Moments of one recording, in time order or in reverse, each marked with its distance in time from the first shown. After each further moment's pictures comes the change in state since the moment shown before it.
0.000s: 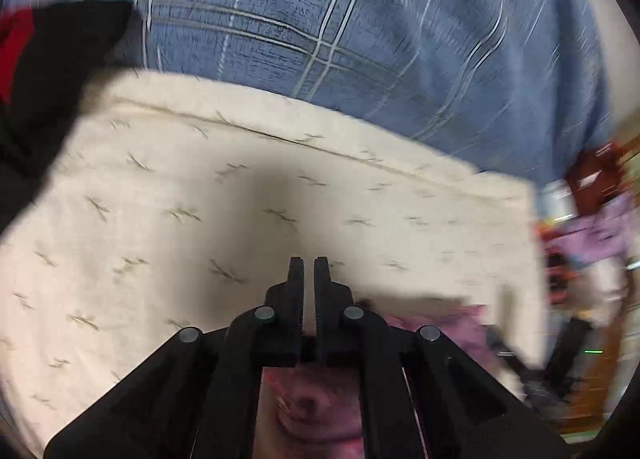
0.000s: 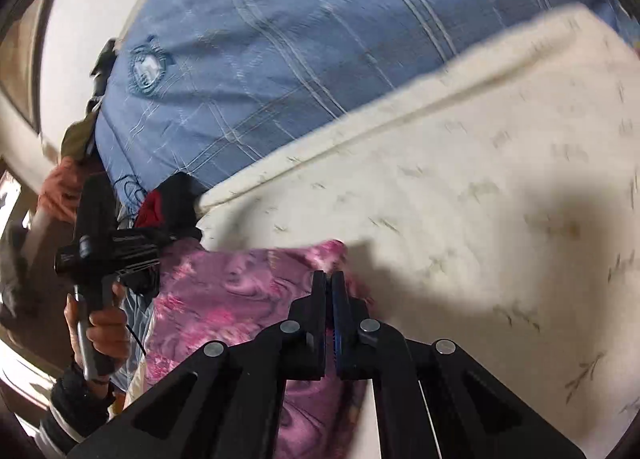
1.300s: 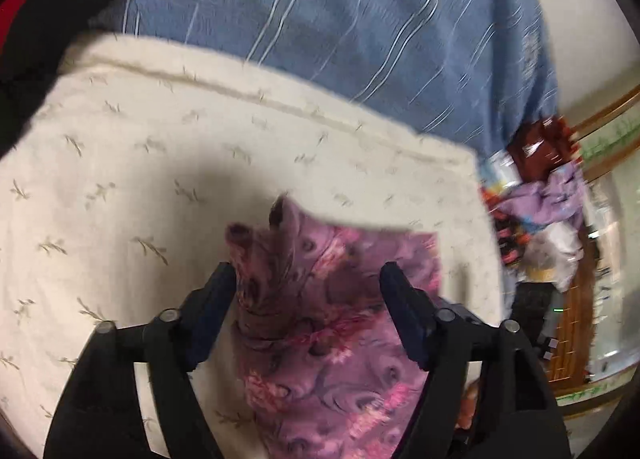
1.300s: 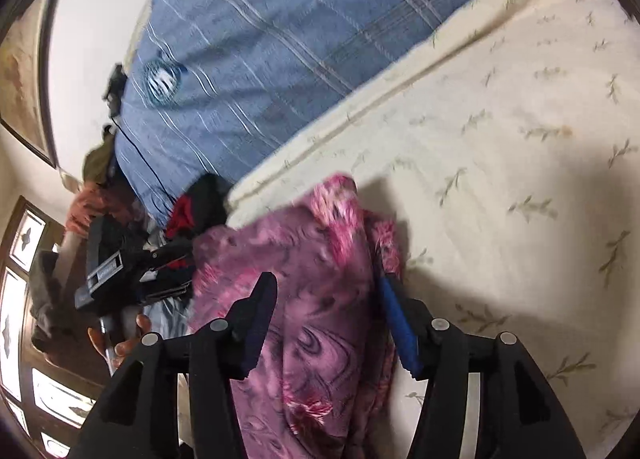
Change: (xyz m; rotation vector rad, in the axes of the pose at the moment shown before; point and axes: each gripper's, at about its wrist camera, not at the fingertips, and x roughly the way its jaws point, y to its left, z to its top) left arm -0.002 -0.012 -0.053 0.089 0.035 -0.088; right arm -0.011 0.010 -0.031 0.093 0.022 0.088
